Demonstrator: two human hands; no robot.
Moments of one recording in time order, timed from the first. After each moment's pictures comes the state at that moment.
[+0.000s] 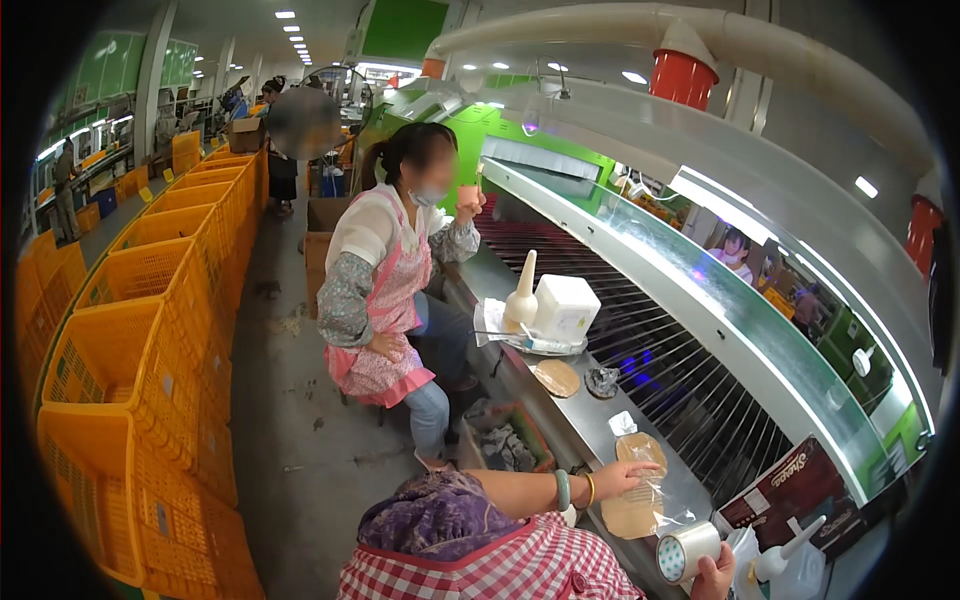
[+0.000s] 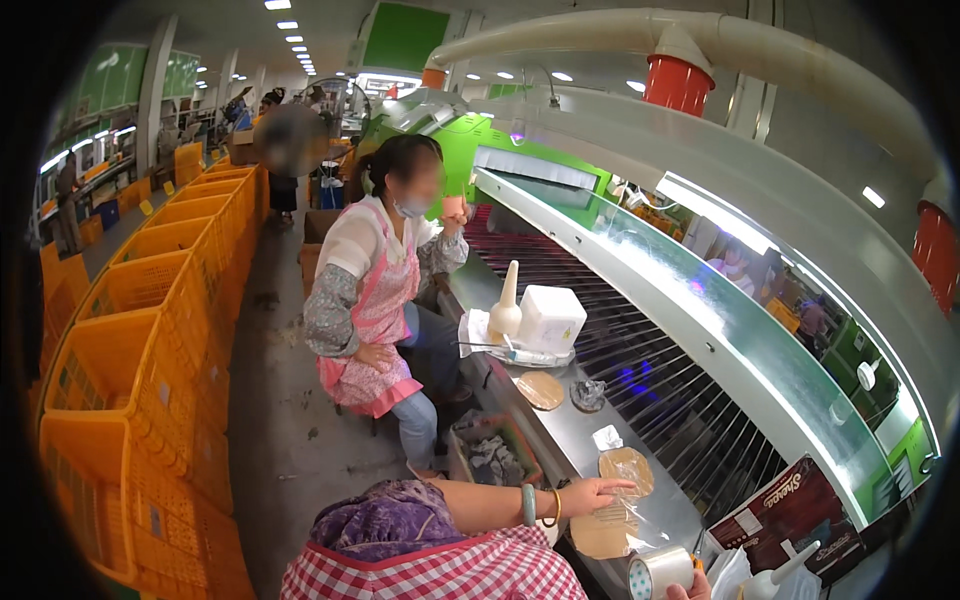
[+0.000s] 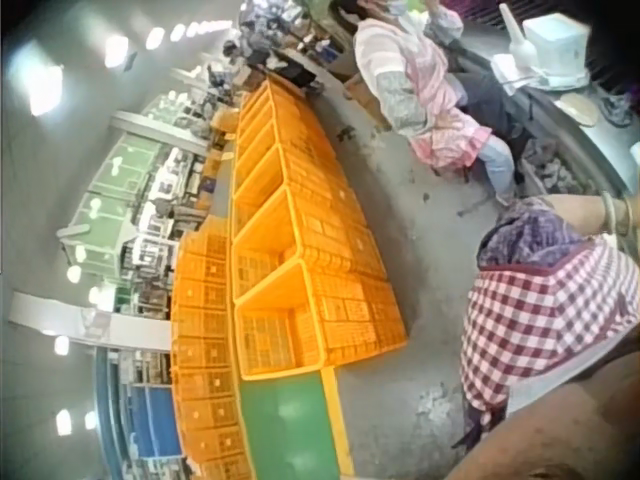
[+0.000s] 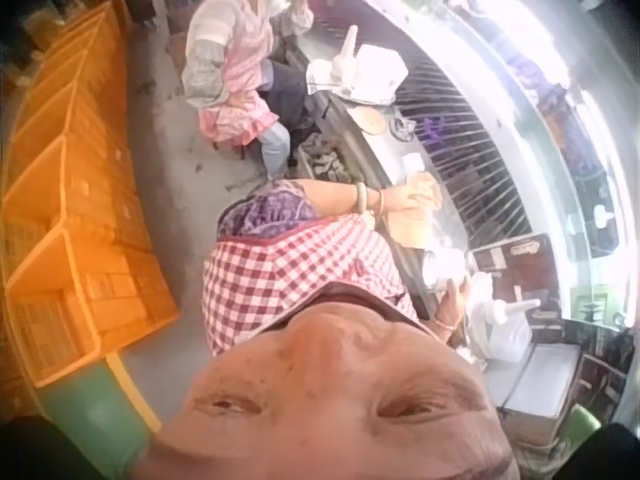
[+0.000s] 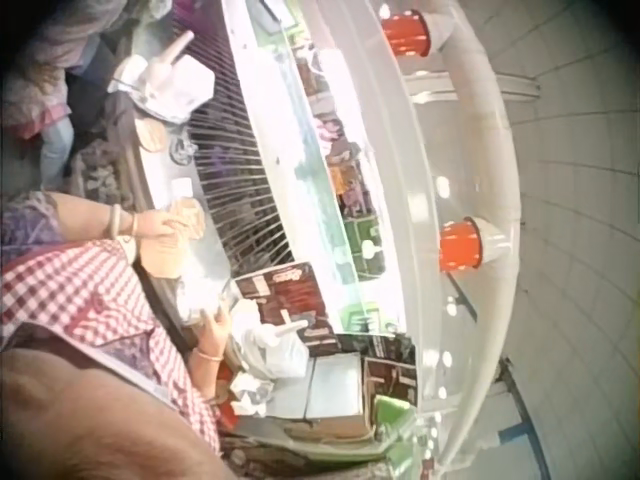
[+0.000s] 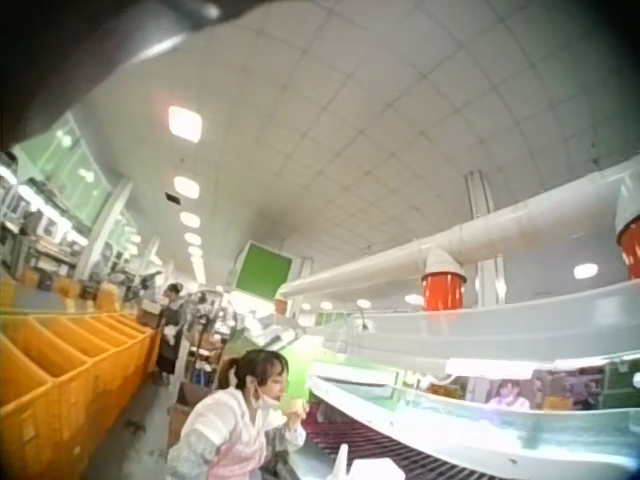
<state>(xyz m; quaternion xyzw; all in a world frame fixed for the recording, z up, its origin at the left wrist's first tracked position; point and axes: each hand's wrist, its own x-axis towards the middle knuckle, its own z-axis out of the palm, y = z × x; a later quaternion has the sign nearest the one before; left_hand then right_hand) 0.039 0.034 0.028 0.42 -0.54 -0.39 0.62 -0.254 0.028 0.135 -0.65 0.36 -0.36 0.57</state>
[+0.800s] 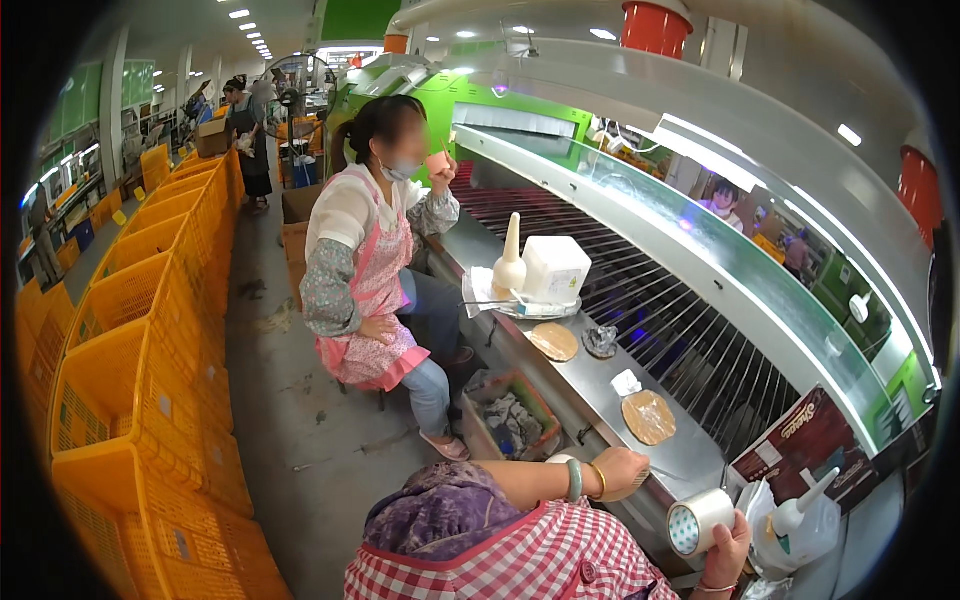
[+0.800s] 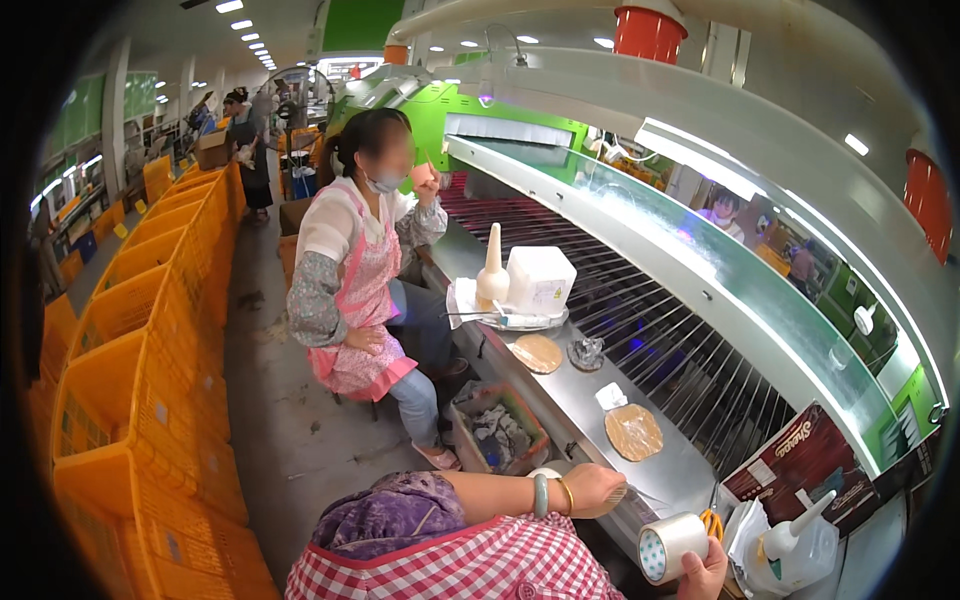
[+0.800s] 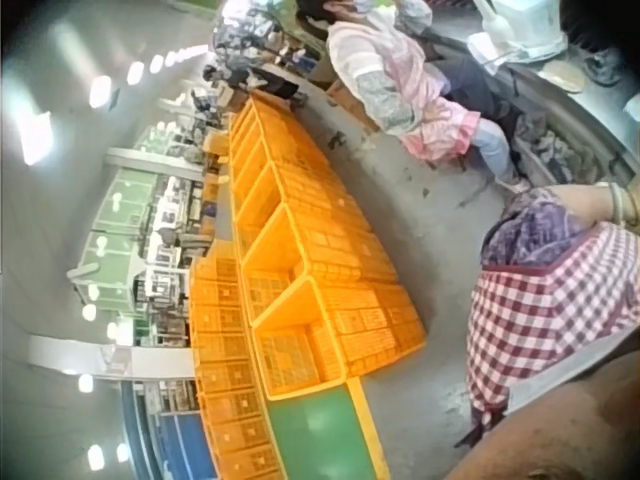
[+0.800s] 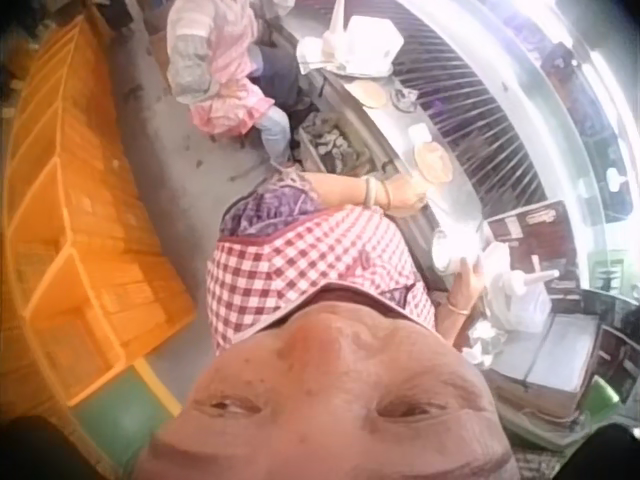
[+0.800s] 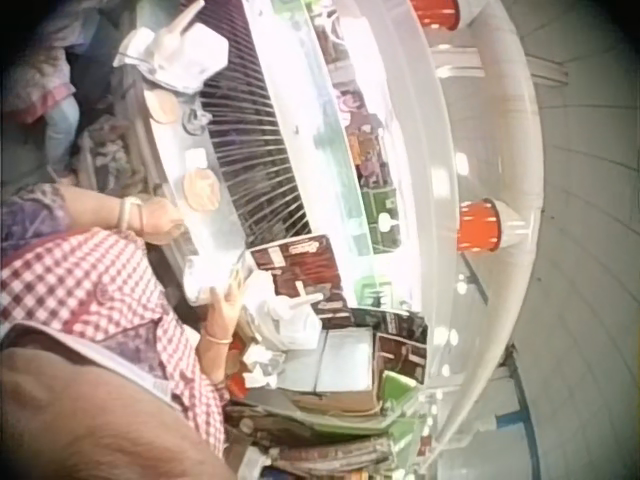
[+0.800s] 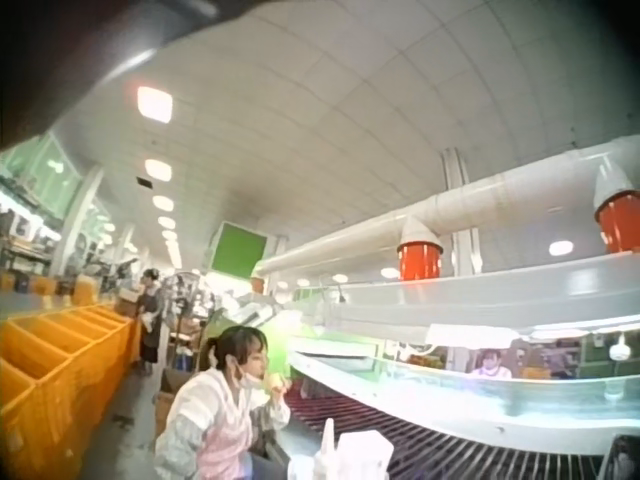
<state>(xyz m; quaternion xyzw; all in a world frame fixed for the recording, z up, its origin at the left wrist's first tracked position) 0.017 0.042 -0.003 0.62 -0.67 -0.04 0.41 -0.246 0.028 0.119 -0.65 0.20 -0.42 0.60</state>
